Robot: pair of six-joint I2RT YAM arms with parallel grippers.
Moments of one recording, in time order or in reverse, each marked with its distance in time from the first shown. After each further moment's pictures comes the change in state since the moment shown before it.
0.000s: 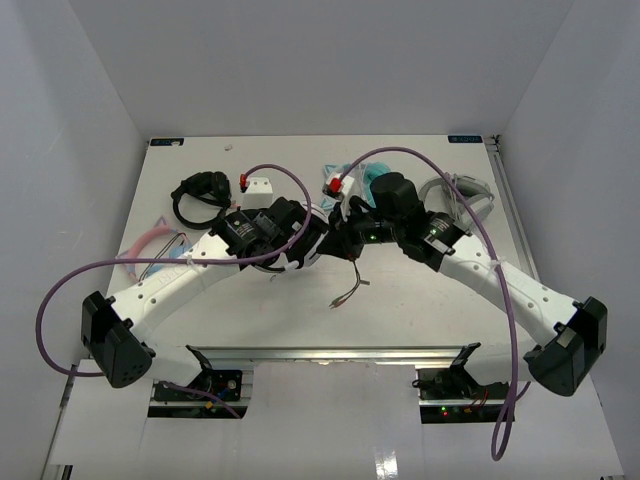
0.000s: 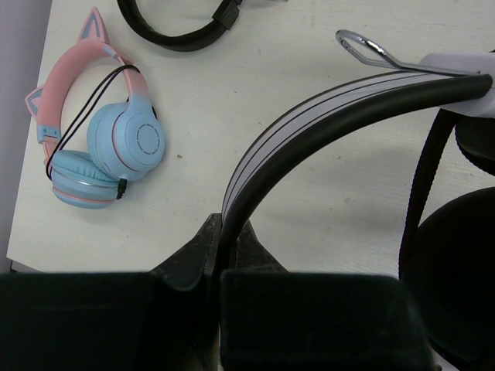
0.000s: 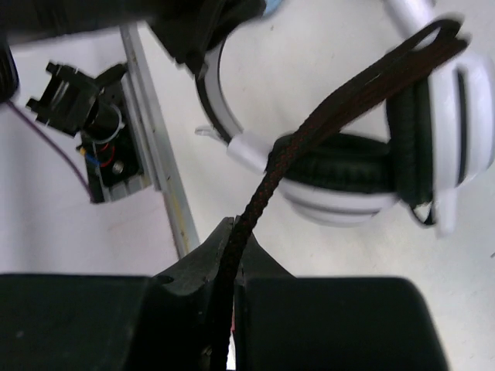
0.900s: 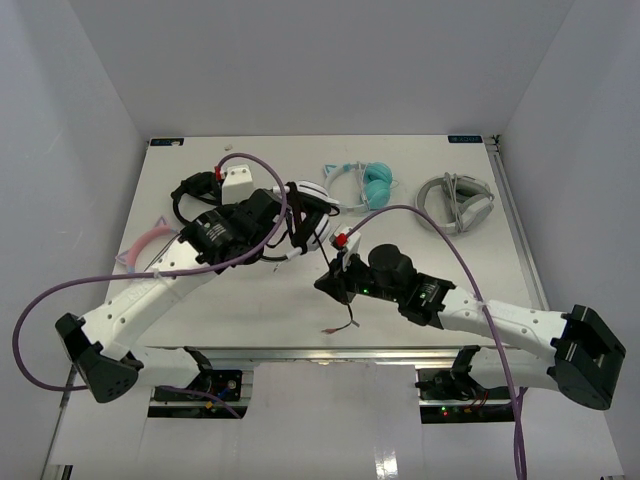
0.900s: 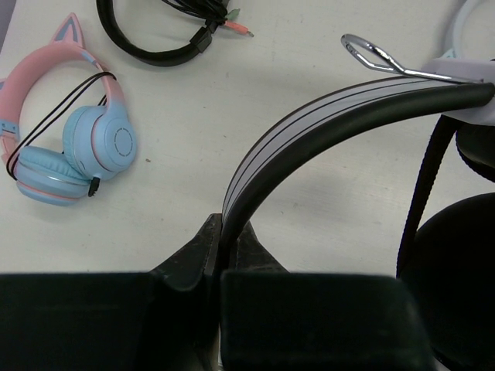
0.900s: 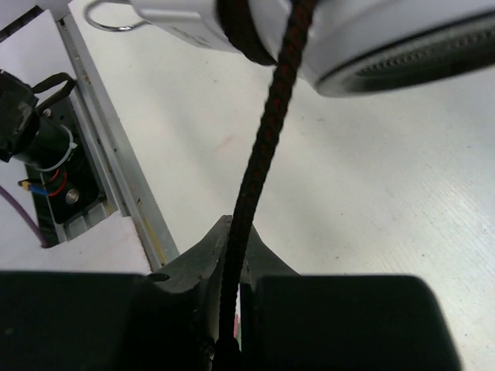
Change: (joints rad) left arm 0.006 -0.124 0.093 -0.033 0.052 -0.094; right arm 0.230 -0.164 -0.601 0.628 0.397 0.209
